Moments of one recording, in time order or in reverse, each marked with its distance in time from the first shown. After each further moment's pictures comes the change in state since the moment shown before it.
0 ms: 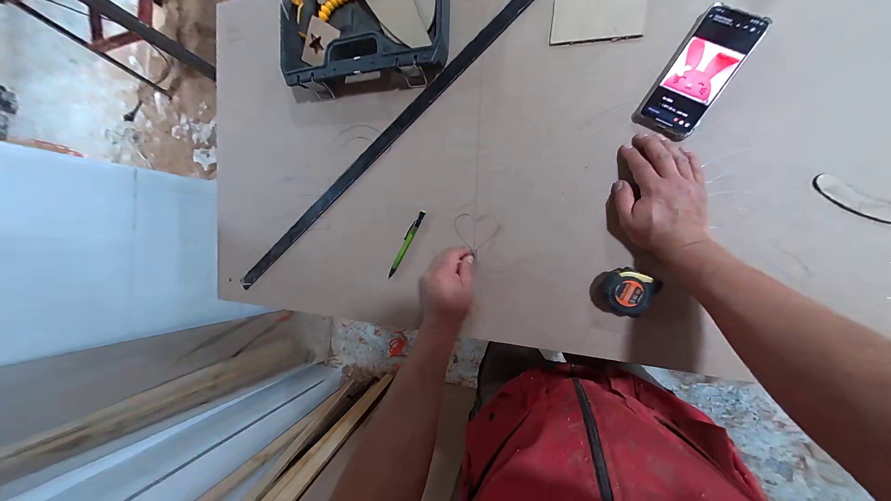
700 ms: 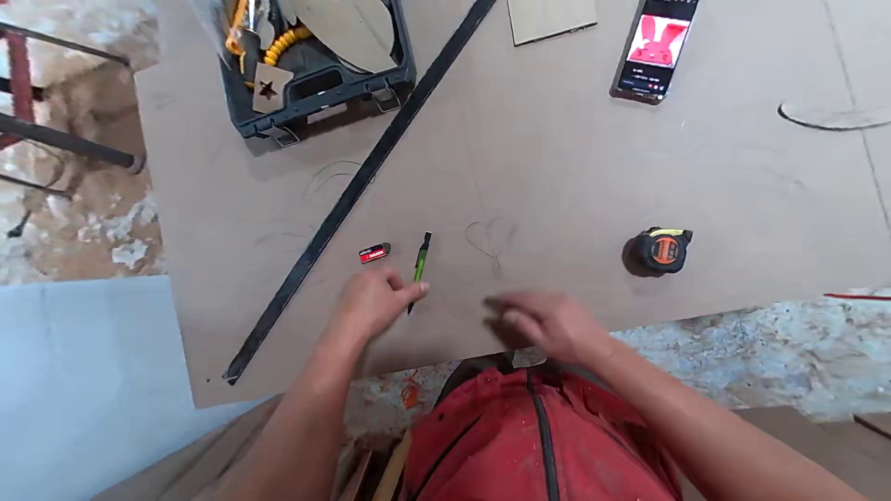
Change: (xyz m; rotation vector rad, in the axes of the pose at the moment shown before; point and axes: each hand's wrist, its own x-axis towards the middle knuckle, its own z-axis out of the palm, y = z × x) left_hand 0.110 -0.108 -0.115 0.329 -0.626 0.008; right_hand -0.115 -0.249 0.023 0.678 -0.231 0.019
